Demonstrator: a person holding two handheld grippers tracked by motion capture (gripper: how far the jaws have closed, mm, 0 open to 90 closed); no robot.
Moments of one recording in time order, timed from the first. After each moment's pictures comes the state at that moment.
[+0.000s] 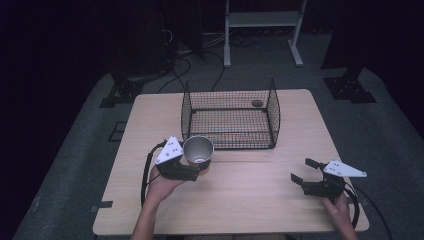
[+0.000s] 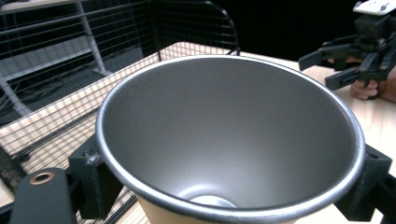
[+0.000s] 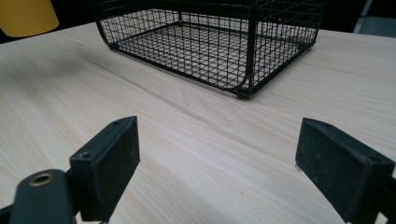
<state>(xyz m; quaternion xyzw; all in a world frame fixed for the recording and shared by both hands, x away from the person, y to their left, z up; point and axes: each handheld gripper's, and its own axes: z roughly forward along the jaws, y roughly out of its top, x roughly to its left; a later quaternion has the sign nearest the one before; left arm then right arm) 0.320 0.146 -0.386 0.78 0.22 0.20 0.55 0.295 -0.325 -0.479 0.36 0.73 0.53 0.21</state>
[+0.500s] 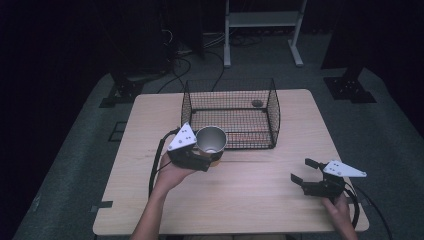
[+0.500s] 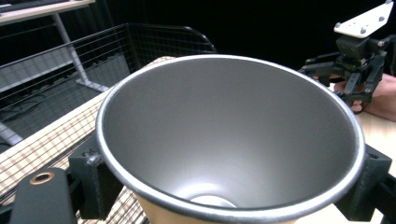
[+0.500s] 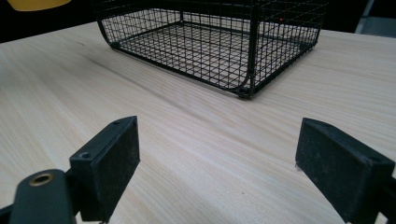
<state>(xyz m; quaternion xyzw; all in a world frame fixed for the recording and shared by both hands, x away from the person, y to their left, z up) 0.339 0.115 -0.358 0.79 0.18 0.18 0.55 0.295 -0.325 -0.479 0.36 0.74 0.53 0.21</state>
